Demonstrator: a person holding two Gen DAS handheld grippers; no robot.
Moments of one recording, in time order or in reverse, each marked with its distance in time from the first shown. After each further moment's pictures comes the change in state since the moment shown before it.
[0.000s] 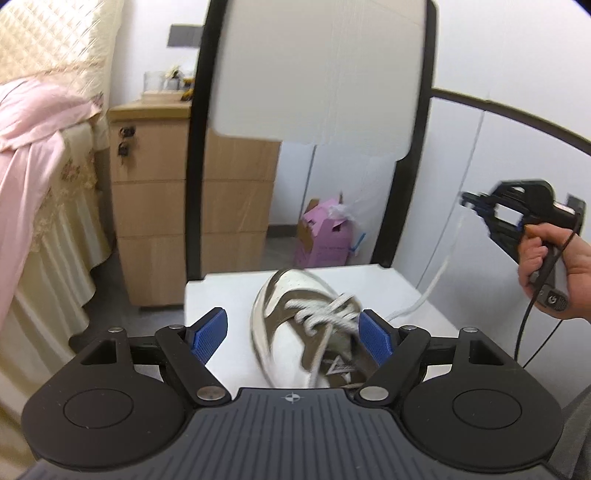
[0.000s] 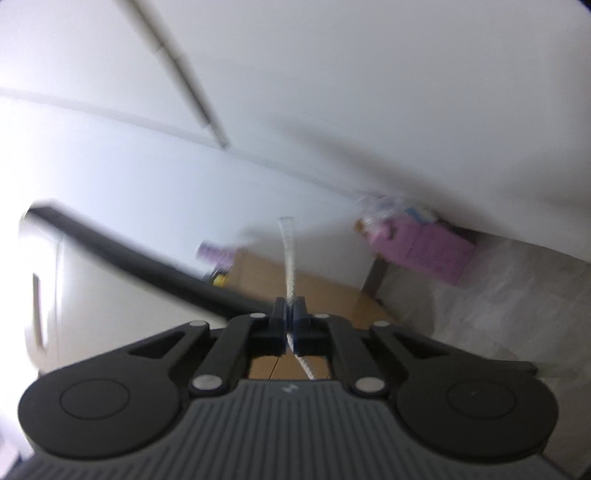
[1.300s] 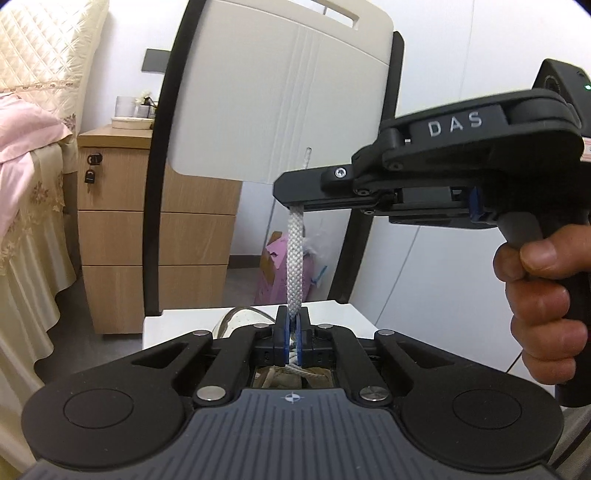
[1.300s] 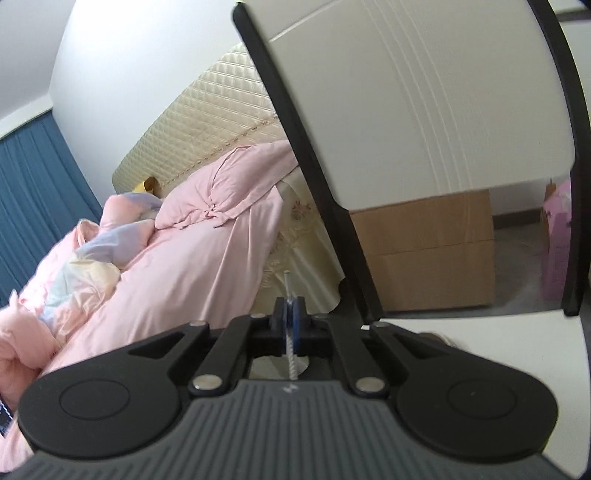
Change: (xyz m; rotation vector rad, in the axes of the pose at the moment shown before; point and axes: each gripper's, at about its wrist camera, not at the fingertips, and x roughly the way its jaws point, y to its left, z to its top) left arm -0.003 -0.012 0.008 -0.013 -0.085 -0.093; right arm 0.005 0.188 -0.175 -0.832 0.593 0.206
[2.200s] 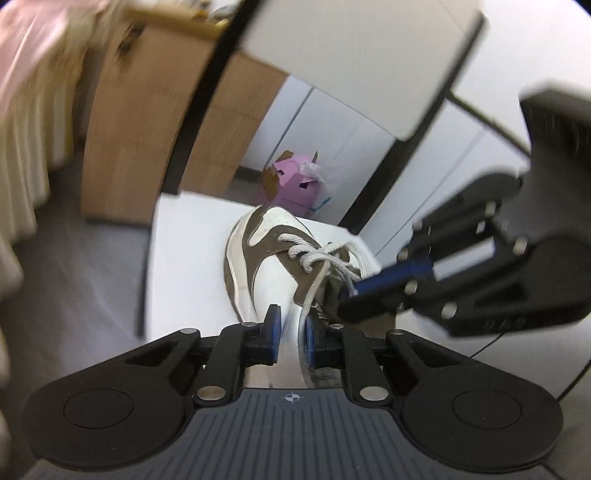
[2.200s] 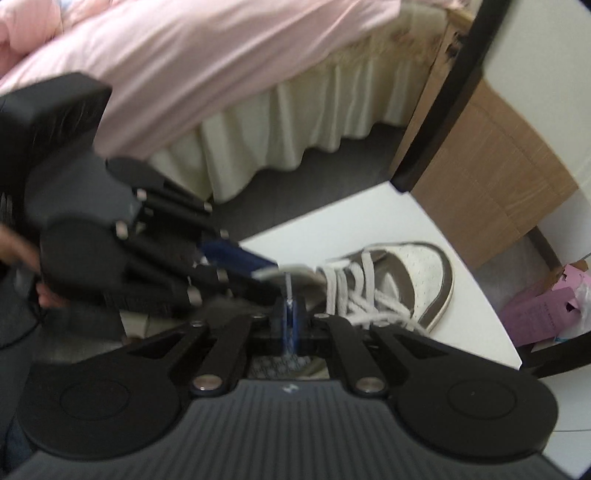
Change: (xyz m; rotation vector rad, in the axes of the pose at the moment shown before) left arm 0.014 0.072 -0.039 -0.359 0.251 -0.121; right arm 0.087 0.025 -0.030 -0.658 0.761 -0.011
